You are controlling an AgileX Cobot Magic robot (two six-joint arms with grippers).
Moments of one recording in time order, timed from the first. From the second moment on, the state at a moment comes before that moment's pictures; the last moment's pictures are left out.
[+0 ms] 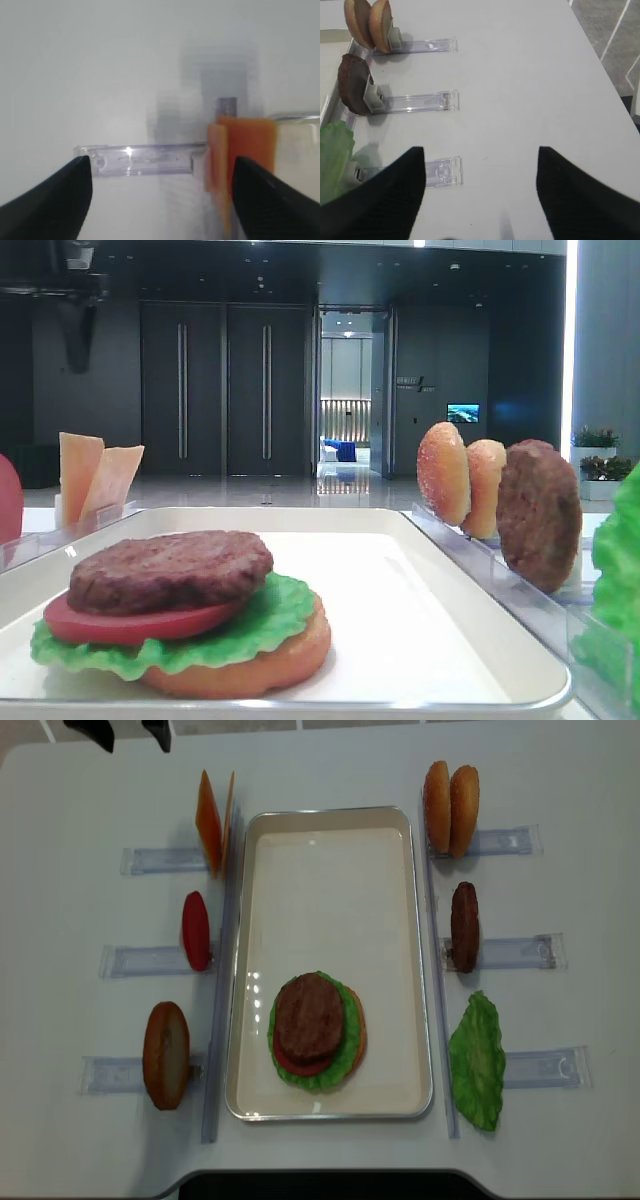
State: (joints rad) left arm -0.12 2.08 -2.02 0.12 1.23 -0.12; right arm -0.02 -0.01 -0.51 0.02 1.13 -0.01
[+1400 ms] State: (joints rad) left arm -0.31 2.25 -2.11 0.05 1.24 -0.20; right arm -0.02 -0.01 -0.51 0.02 1.13 -0.01
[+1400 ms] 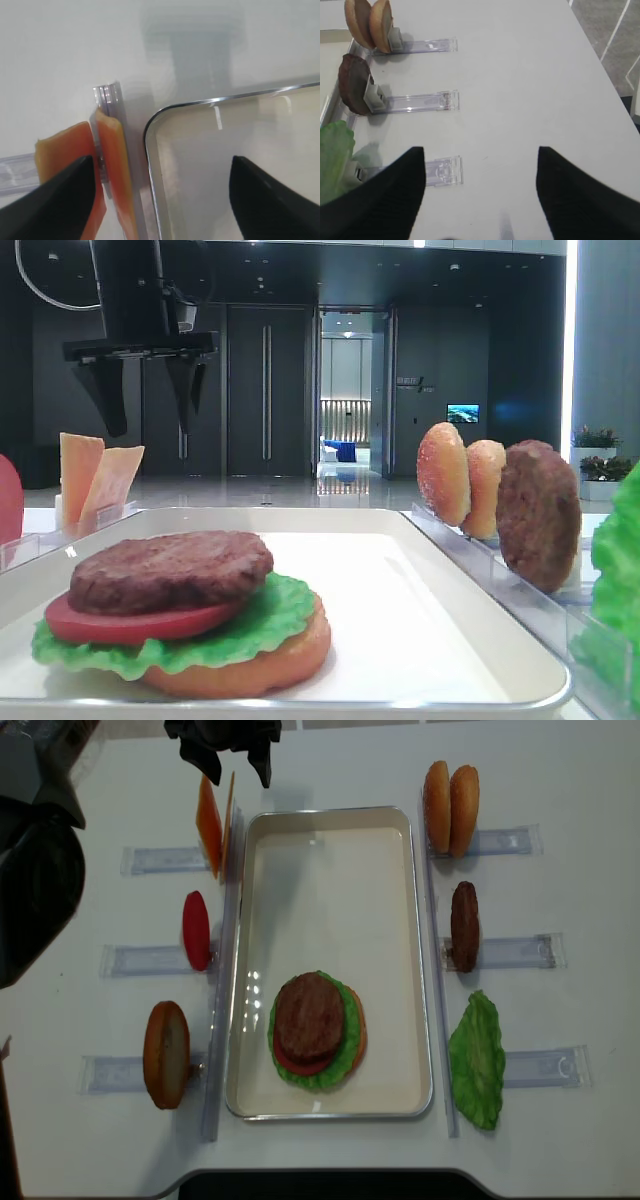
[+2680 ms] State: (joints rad) left arm -0.31 2.29 -2.11 0.03 1.24 -0.20; right arm -0.02 -0.01 -0.51 0.02 1.13 -0.01
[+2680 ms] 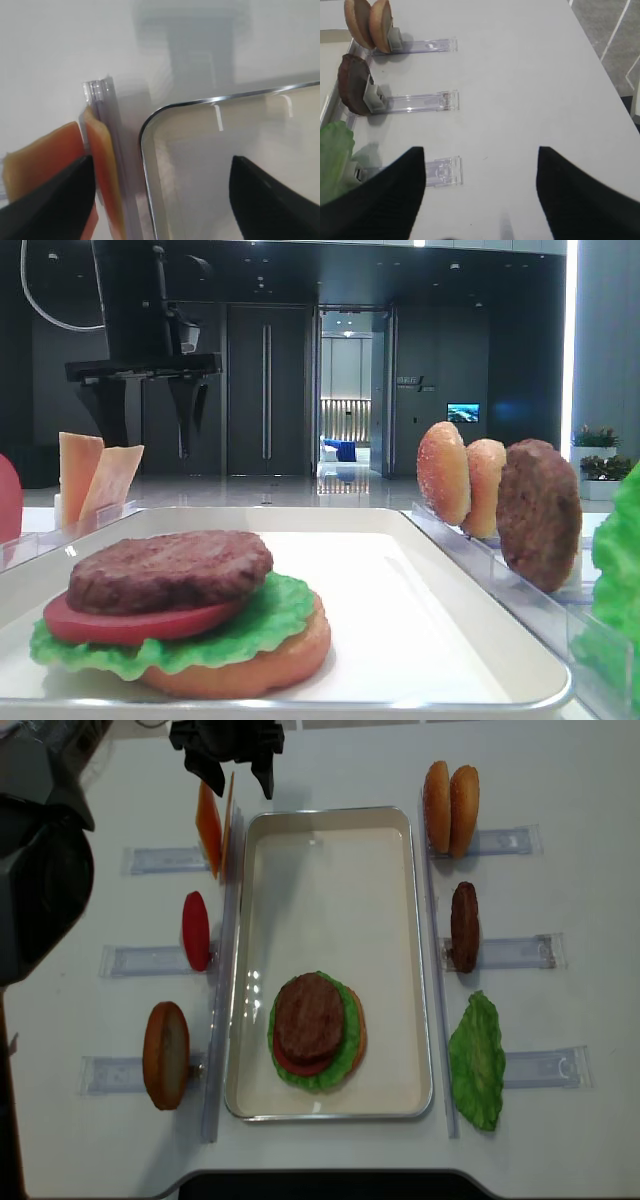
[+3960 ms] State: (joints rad) left arm -0.29 2.31 -2.10 0.00 1.23 -0.15; right arm -0.02 -0.01 -0.51 0.02 1.13 -0.01
